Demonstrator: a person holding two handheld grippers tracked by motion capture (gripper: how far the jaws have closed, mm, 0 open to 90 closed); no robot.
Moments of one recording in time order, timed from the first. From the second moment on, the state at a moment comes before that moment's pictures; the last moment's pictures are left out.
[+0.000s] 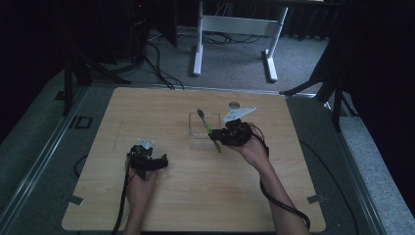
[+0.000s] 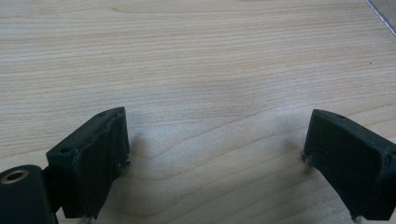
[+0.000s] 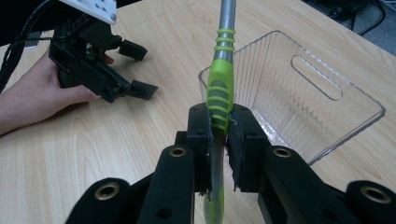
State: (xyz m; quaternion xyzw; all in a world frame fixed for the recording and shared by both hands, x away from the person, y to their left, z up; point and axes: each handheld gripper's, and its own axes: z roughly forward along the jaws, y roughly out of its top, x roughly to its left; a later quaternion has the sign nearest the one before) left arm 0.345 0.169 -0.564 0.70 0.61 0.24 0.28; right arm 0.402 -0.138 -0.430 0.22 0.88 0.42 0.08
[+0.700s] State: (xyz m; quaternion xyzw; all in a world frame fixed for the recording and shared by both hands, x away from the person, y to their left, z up) left arm 0.346 0.169 -0.564 0.70 0.61 0.24 0.28; right arm 0.405 -0.134 -0.426 0.23 0.86 0.45 0.08
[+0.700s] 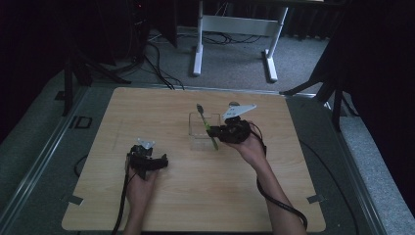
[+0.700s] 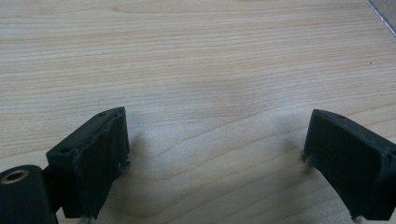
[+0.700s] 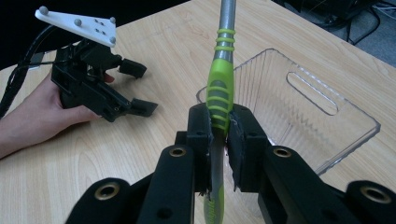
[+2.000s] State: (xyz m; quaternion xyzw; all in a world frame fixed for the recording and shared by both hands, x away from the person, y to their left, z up) left arm 0.346 0.169 -0.564 0.70 0.61 0.24 0.28; right arm 0.416 -0.132 -0.427 0.27 0.83 0.48 0.08
